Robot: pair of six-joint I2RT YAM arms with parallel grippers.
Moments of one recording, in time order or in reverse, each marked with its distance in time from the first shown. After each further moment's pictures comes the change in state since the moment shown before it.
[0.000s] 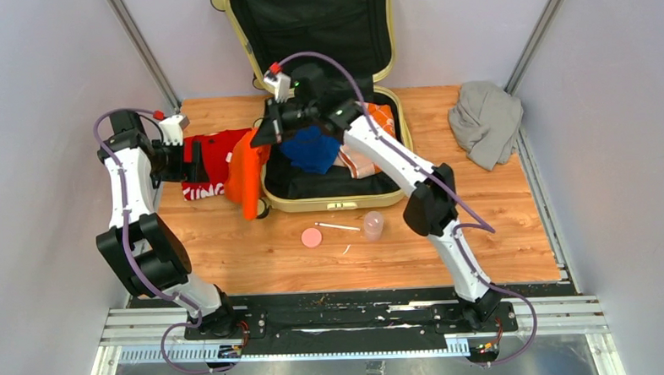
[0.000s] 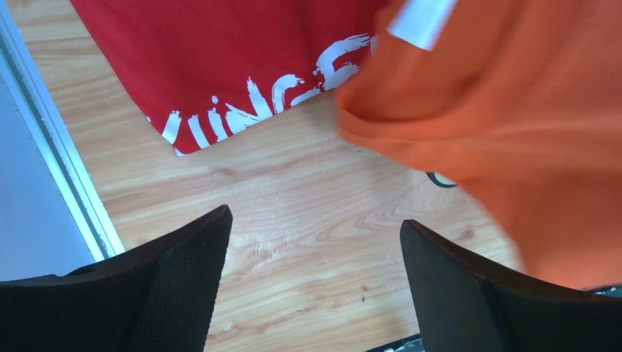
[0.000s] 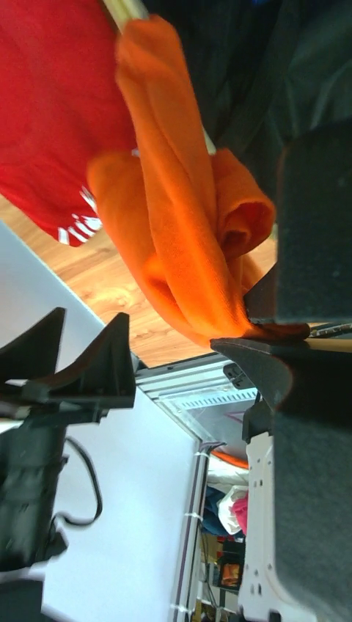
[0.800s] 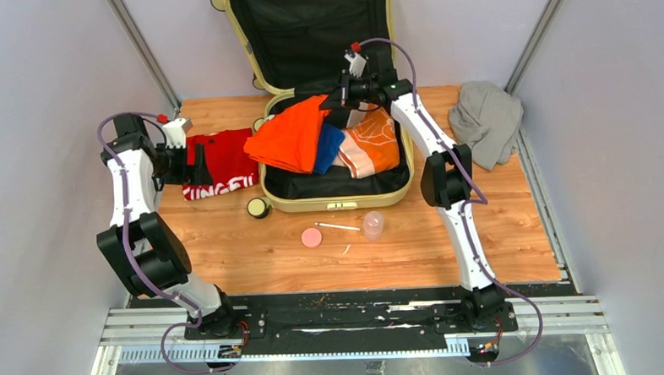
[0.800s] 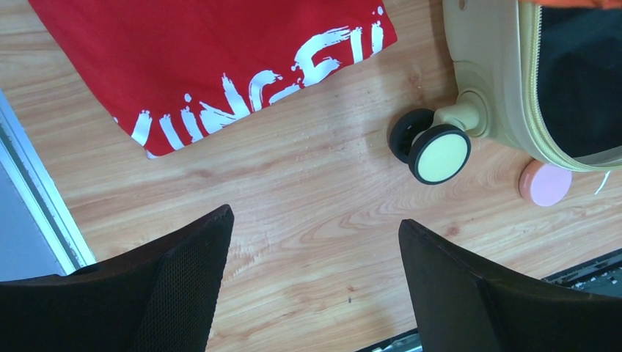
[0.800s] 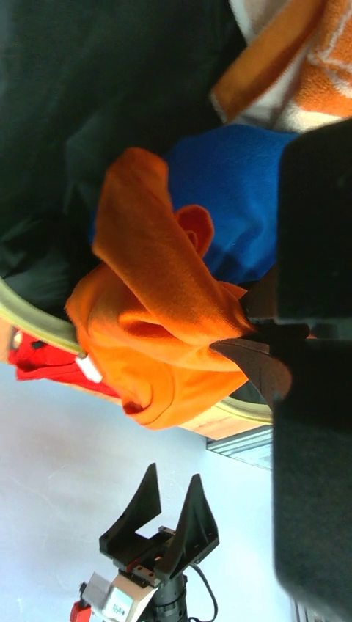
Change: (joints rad) left arm -0.004 0.001 -0.037 0.005 0.037 -0.008; right arm -0.416 0.184 0.098 -0.030 -0.119 0.027
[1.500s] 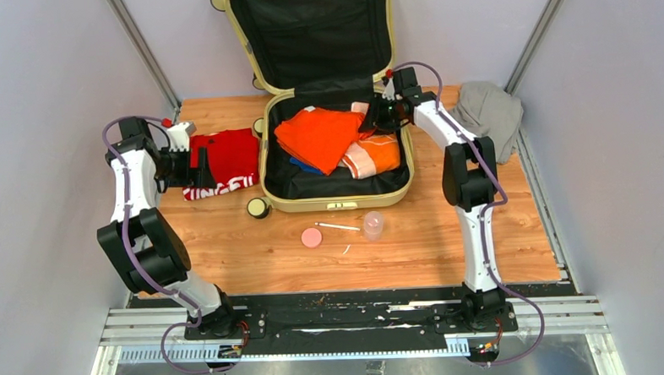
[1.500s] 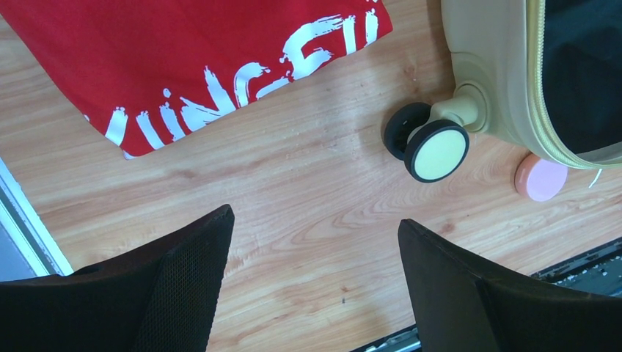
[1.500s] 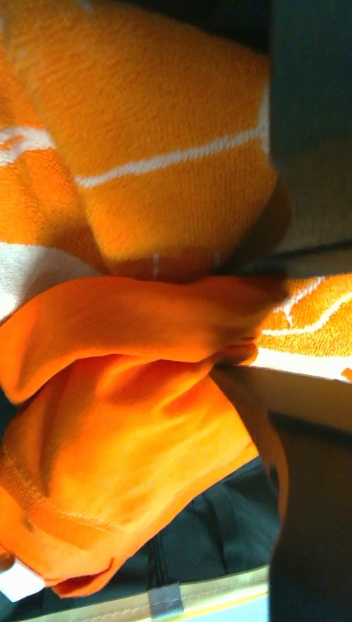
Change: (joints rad) left arm -0.008 0.021 -0.028 0.007 0.013 -0.003; right arm -0.112 -0.207 -0.483 -0.044 0.316 -0.133
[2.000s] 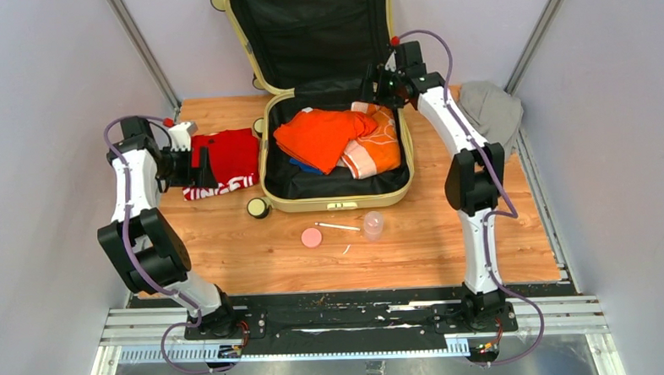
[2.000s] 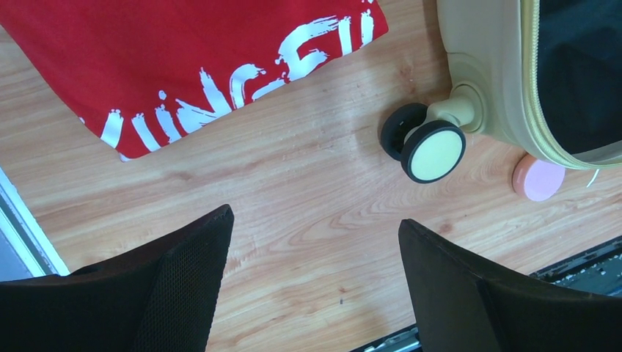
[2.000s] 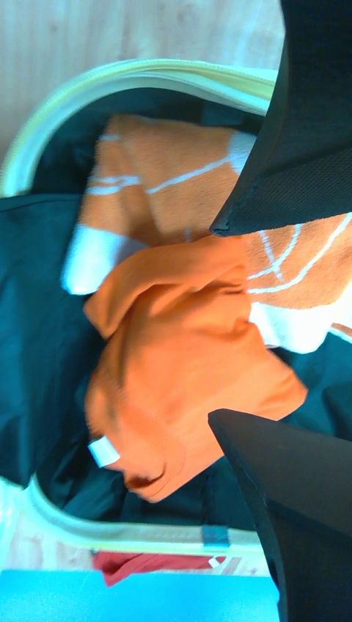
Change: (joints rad) left arm -0.009 0.000 -0.001 0.002 0.000 -0.002; right arm 0.026 -0.107 0.109 -0.050 0.205 -0.013
